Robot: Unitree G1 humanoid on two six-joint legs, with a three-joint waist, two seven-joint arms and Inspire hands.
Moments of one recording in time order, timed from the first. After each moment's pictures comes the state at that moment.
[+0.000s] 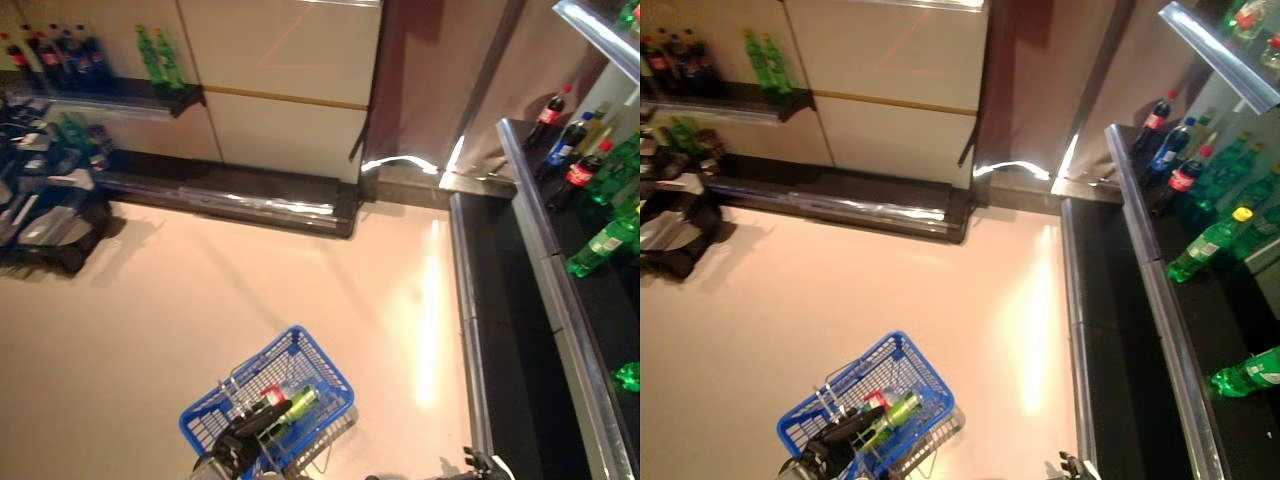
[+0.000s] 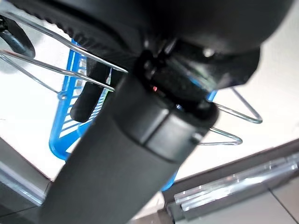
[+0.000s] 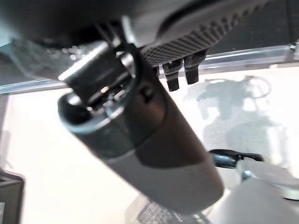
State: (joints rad) left arm 0.00 0.22 0.02 1.12 -0.85 0.02 -0.30; right arm 0.07 -0.30 0.10 1.24 -0.01 -0.14 -0.01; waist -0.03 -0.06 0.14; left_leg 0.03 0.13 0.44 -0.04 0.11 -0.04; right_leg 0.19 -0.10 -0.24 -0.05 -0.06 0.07
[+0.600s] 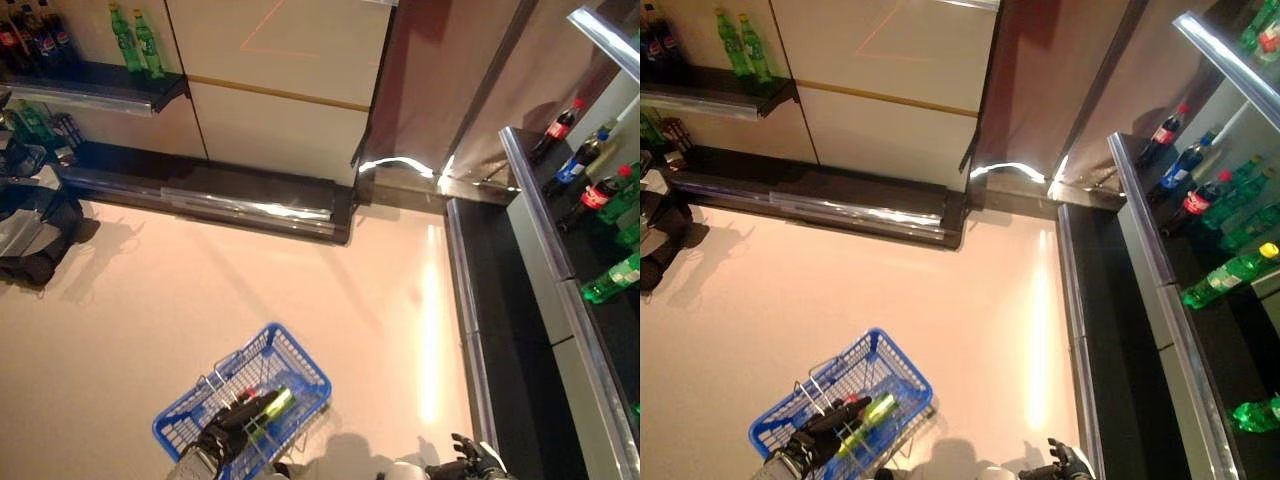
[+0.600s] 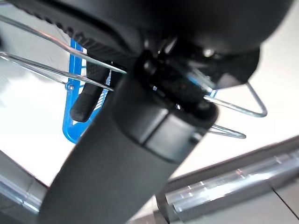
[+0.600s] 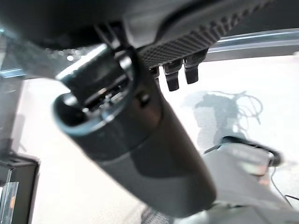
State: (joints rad) left arm -0.07 0.26 -0.01 1.13 -0.84 0.06 -0.28; right arm 0.02 -0.30 0.10 1.20 -0.01 -0.14 0.00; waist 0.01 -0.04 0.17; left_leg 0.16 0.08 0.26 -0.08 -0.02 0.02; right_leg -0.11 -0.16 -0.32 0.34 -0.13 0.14
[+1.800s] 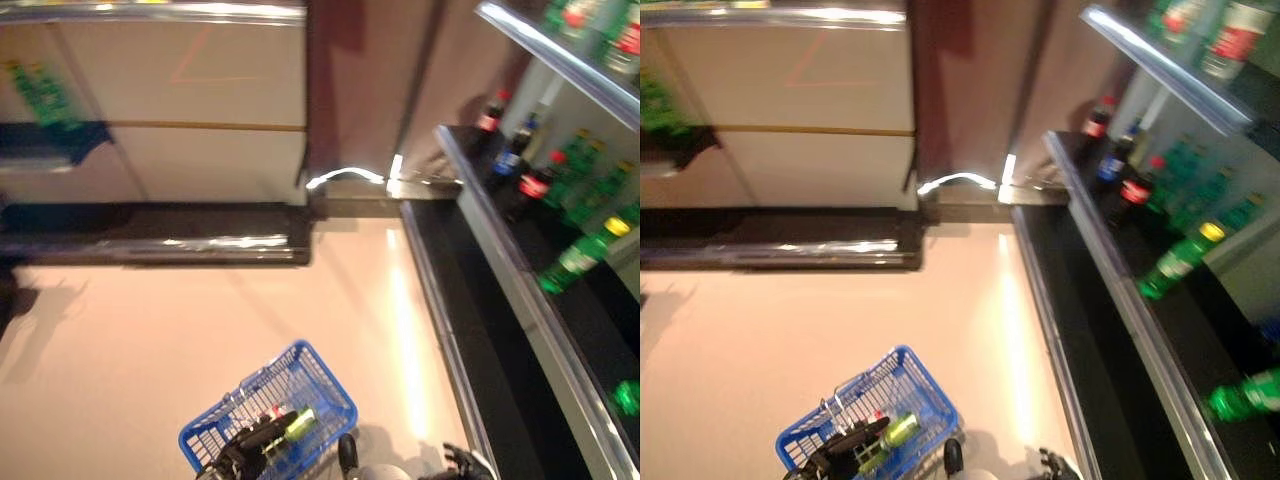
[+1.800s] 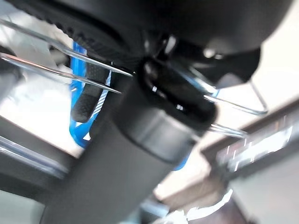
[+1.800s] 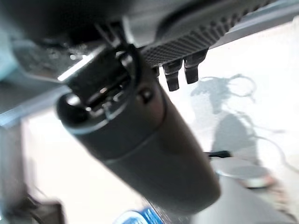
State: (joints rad) left arm -0.03 0.20 -0.07 1.16 -0.80 -0.03 -0.41; right arm -0.01 -0.28 0.12 1.22 0.01 -0.16 -0.02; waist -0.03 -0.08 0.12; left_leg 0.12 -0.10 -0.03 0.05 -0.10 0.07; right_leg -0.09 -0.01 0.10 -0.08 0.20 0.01
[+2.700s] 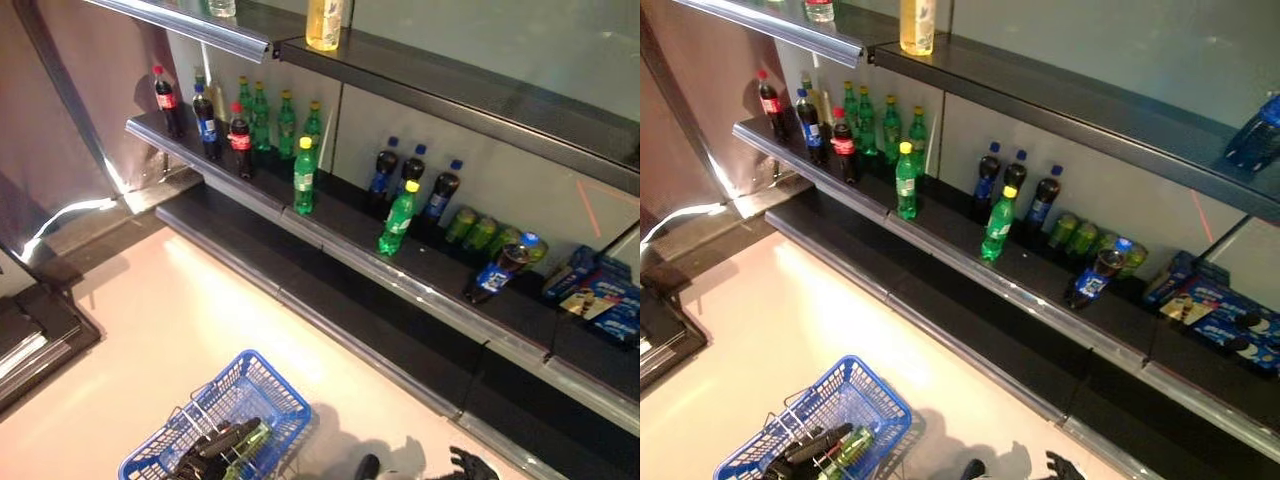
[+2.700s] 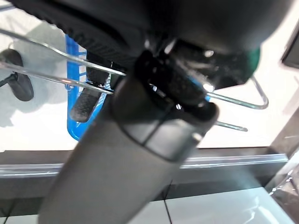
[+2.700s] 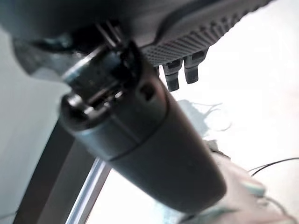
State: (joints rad) left arm 0.03 0.31 0.04 1.17 -0.81 0.02 -0.36; right arm 0.07 -0.28 0.08 1.23 0.01 -0.12 0.00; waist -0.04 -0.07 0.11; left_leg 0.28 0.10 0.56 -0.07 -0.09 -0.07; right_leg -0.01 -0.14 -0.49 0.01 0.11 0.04
